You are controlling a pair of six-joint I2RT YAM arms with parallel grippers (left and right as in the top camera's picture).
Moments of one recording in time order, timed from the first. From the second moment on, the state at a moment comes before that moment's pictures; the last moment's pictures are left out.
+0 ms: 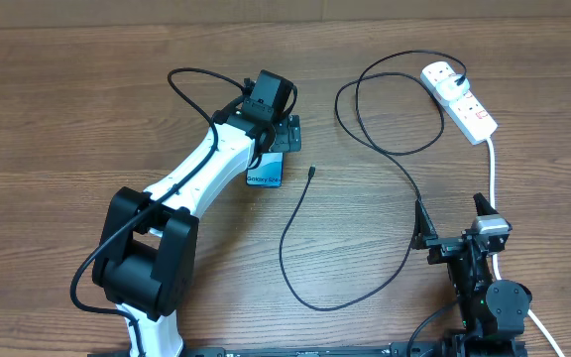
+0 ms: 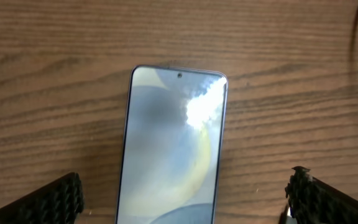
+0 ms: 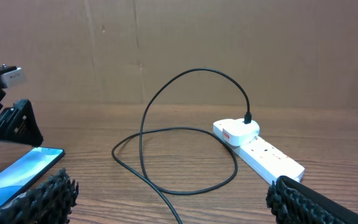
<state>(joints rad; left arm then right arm) -0.45 1.96 1.44 -0.57 -0.15 -0.47 -0.04 0.01 0.02 -0.02 -0.14 0.02</state>
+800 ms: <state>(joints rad) -0.45 2.09 1.44 -0.60 -0.15 -0.46 -0.04 0.01 0.02 -0.02 -0.14 0.02</state>
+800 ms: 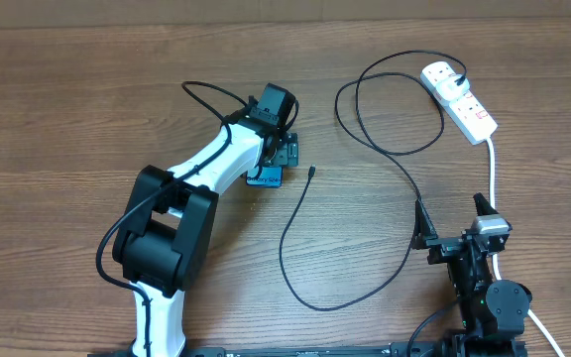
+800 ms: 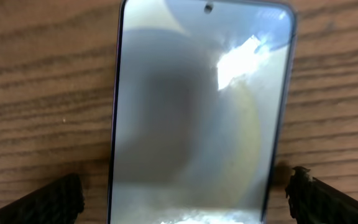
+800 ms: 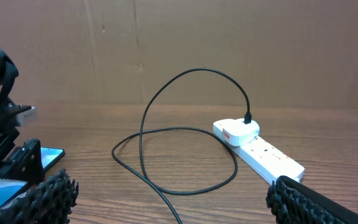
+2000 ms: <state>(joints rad) -0.44 2.11 1.45 -0.63 -0.11 -0.40 -0.04 0.01 0.02 -0.02 -0.14 0.02</state>
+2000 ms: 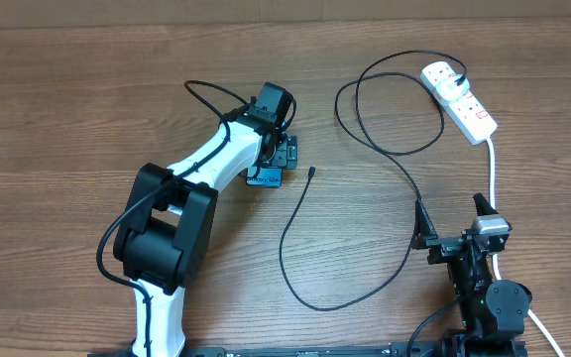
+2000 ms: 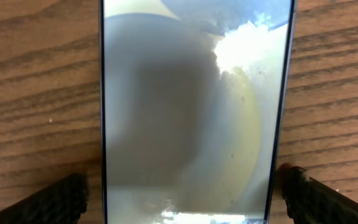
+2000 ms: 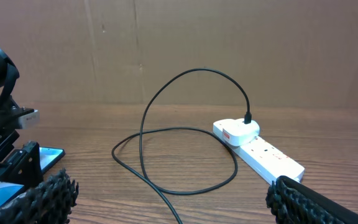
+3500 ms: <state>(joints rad) -0.43 2.11 1.53 -0.85 -0.06 -0.42 -0.04 0.01 0.02 -0.02 -0.14 0.02</state>
